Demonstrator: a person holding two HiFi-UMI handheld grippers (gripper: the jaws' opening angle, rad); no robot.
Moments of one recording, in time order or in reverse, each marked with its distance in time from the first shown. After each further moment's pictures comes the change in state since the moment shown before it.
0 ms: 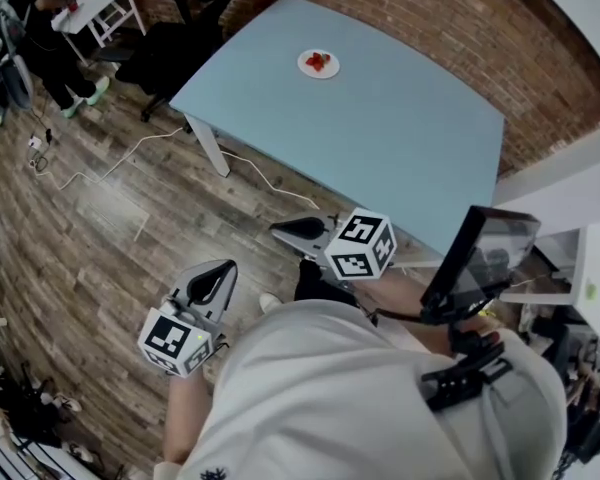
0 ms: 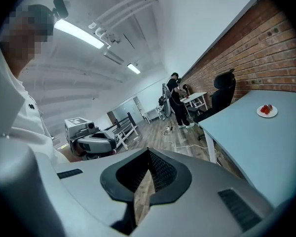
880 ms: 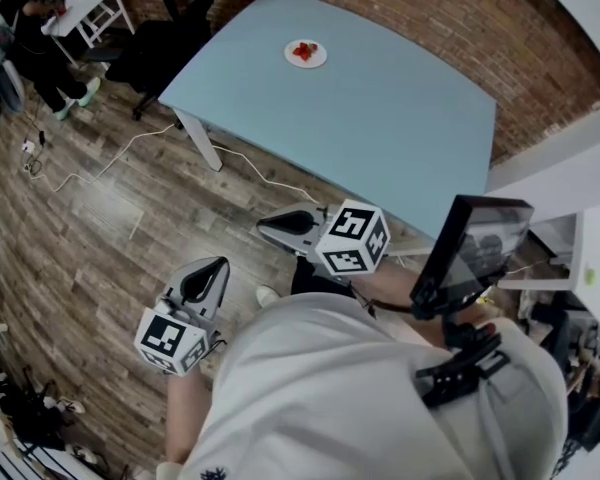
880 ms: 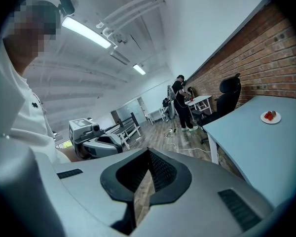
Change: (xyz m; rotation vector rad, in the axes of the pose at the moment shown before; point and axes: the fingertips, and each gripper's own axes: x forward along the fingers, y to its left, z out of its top) left arm -0.005 -0.012 -0.011 0.011 0.012 0.010; right arm -0.006 0.023 0.001 -0.056 -0.012 0.028
